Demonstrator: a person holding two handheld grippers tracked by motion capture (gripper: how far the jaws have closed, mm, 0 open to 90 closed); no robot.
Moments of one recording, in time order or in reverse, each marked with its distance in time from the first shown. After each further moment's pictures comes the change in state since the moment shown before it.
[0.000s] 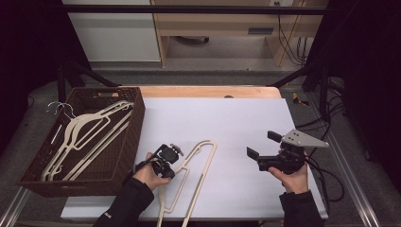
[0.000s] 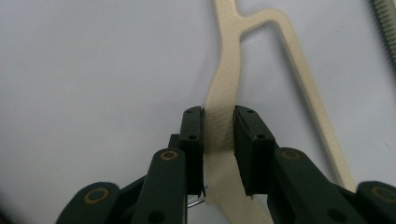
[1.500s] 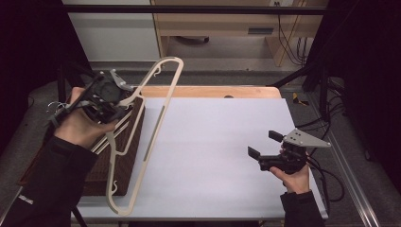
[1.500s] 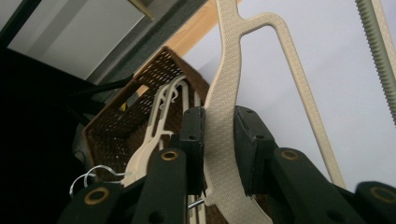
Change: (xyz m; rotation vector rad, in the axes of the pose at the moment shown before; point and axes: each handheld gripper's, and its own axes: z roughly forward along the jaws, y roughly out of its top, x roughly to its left) left arm 0.063 -0.016 -0.252 -0.276 0.490 -0.034; right arm -0.001 0.001 -0.003 -0.008 0.000 0.003
